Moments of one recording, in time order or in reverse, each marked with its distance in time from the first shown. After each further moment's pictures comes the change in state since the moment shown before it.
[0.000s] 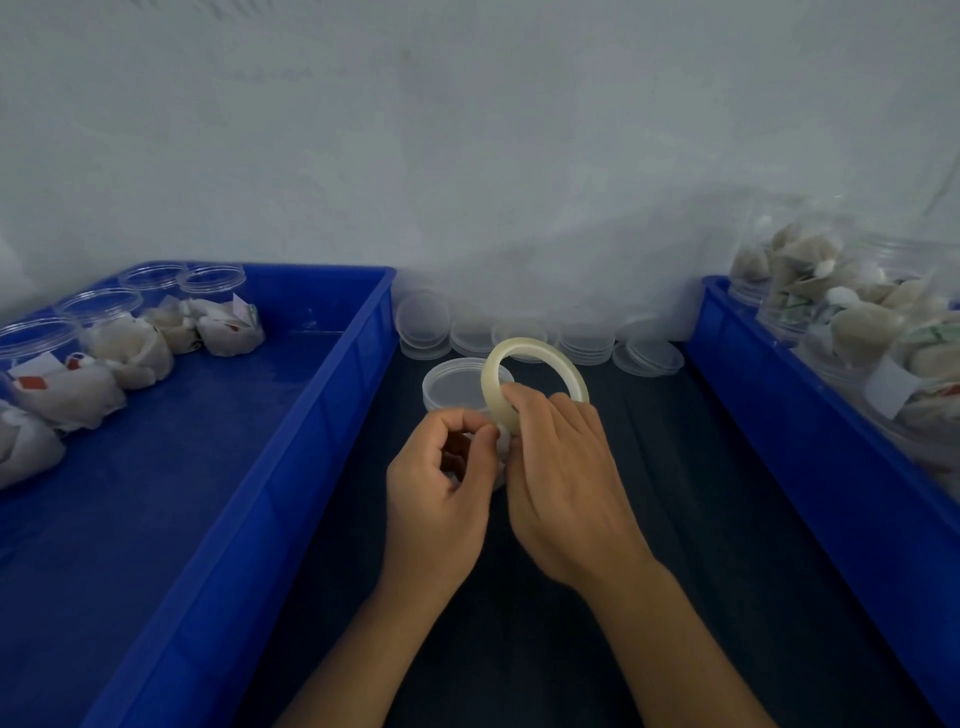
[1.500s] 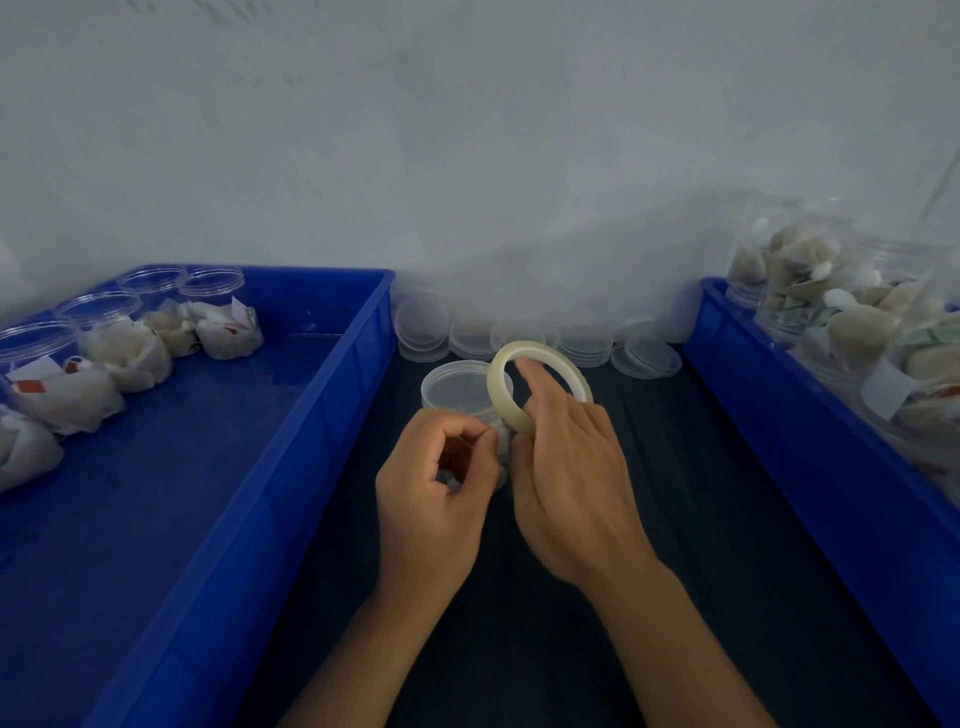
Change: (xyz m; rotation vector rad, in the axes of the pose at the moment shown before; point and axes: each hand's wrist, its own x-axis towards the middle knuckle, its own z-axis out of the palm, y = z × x) left_hand 0.004 -0.003 -0.004 0.095 0.050 0.237; right_hand 0.004 -0.003 -0.013 0.022 -0.107 0.106
